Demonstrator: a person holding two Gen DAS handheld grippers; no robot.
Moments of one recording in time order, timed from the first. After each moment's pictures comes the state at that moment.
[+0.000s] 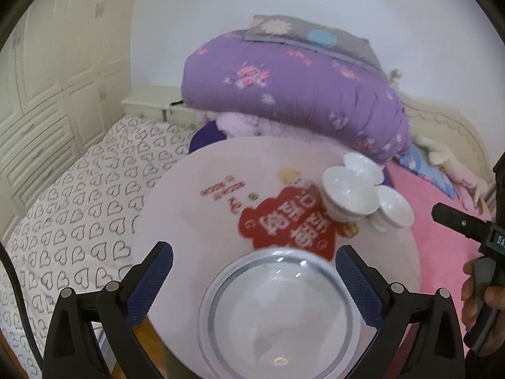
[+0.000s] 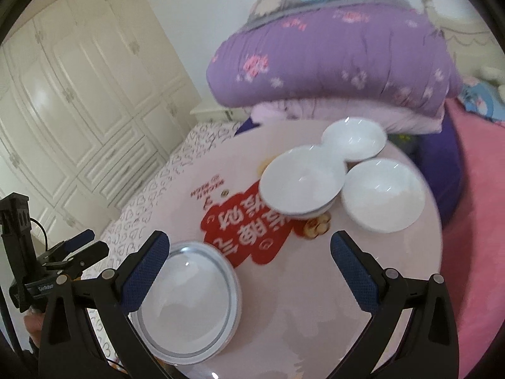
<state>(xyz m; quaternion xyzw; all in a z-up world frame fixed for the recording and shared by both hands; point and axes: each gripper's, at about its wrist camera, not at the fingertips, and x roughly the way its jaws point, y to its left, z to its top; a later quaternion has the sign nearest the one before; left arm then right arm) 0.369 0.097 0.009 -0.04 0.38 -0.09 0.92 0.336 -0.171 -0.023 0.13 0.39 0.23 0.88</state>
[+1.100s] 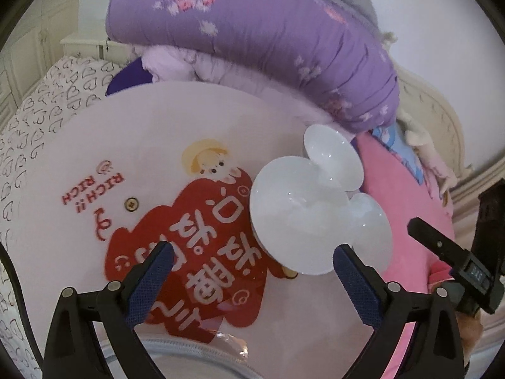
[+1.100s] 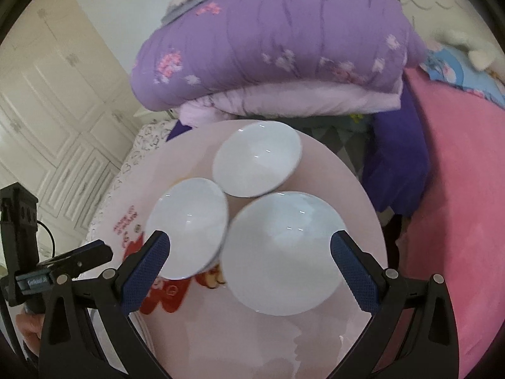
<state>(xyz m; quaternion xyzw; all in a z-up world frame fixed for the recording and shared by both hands) 0.610 -0.015 -0.068 -0.10 0.53 -0.18 0.82 0.453 -0.252 -0.081 0.16 0.47 0.13 0.86</state>
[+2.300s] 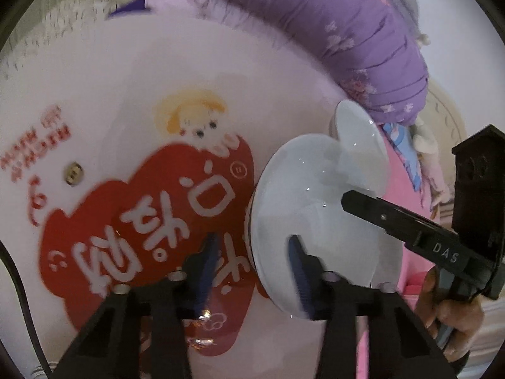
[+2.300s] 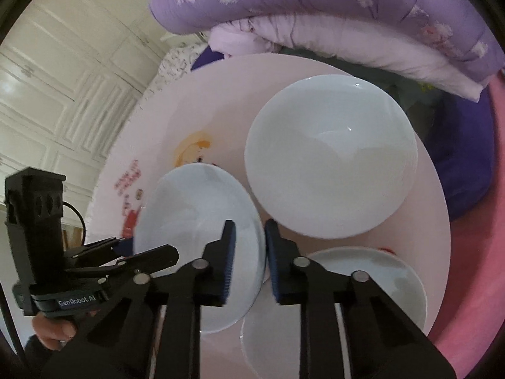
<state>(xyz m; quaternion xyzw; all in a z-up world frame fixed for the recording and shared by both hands) 0.678 -0.045 -0.155 -0.20 0.61 -0.17 0.75 0.554 -0.178 -0.134 0.08 0.60 0.24 0.76</state>
